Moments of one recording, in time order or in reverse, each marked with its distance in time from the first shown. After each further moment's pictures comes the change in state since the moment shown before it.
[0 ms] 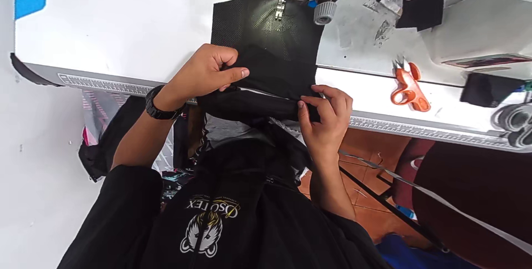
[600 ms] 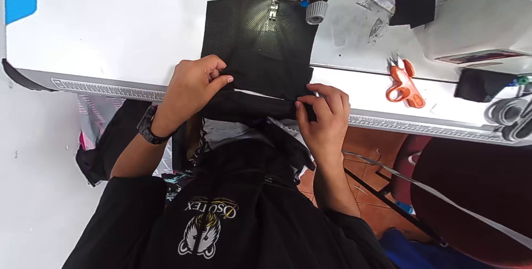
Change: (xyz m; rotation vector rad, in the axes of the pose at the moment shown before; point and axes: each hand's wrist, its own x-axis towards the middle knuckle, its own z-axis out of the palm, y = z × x) left_hand -0.013 -0.003 0.008 0.613 0.145 -0.118; right_hand 0.006 -0.001 -0.010 -0.066 -0.070 -0.043
